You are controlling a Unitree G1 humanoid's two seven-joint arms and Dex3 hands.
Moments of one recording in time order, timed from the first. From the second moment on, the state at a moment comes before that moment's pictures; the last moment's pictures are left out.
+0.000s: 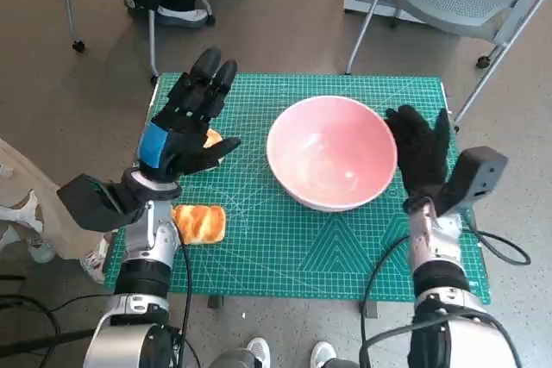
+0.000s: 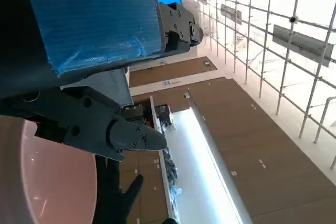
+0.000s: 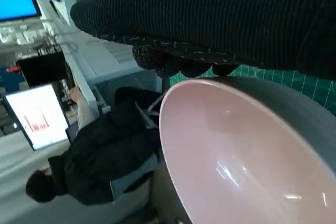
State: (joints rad) left arm -0.64 0.15 0.26 0.72 -0.40 -0.61 -0.75; right arm -0.86 -0.13 -0.40 1.31 0.19 -0.39 0.29
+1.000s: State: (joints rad) left arm -0.64 0.15 0.26 0.71 -0.40 -0.59 -0.73; right arm -0.88 -0.11 -0.37 1.31 0.17 -0.38 0.30
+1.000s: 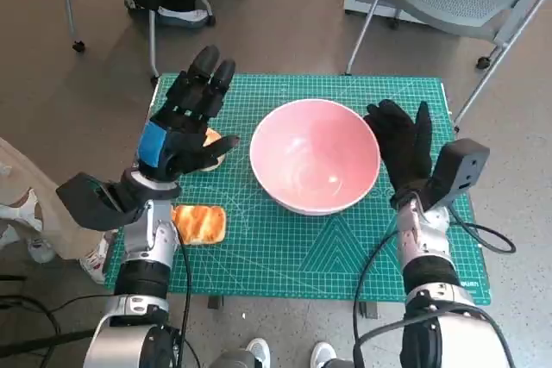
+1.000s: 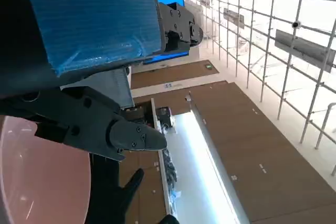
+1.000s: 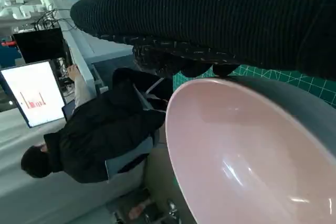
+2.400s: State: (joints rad) left arm -0.57 0.14 0.23 0.56 -0.40 -0.55 -0.69; right arm -0.80 -0.18 -0.13 0.94 0.02 -0.91 0.23
